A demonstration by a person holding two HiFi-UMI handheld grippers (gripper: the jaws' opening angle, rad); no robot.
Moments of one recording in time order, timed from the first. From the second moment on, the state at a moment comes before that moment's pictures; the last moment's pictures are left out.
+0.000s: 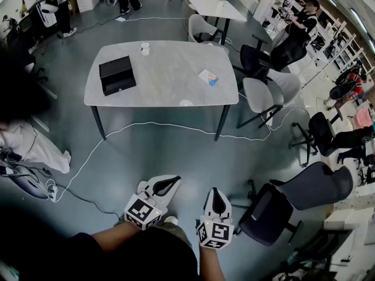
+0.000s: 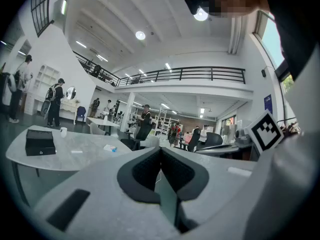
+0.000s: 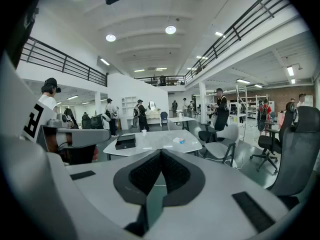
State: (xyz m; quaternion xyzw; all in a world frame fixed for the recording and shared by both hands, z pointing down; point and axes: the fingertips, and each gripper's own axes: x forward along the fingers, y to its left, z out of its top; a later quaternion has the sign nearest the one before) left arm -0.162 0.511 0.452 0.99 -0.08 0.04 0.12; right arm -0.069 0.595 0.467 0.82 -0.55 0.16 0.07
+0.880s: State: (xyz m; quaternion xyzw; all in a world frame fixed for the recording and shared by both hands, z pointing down) left arm -0.215 0.320 0.461 0.99 -0.02 0.03 0.17; right arm -0.124 0.380 0.452 0.82 -0.55 0.14 0.03
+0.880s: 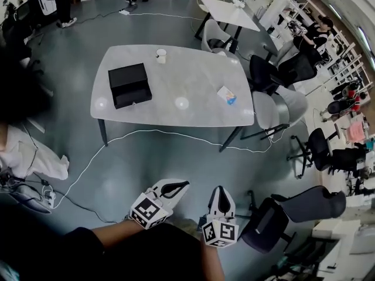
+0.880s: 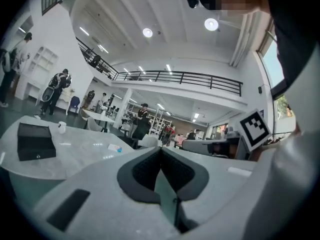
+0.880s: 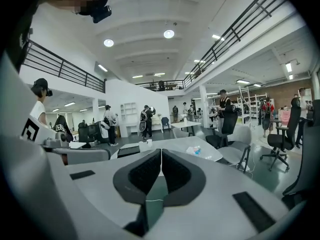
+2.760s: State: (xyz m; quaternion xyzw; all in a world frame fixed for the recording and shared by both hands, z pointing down) left arm 0.185 0.135 0.505 0.98 -0.06 0.12 0.13; right arm 0.335 0.279 0.512 0.82 -0.54 0.19 0.00
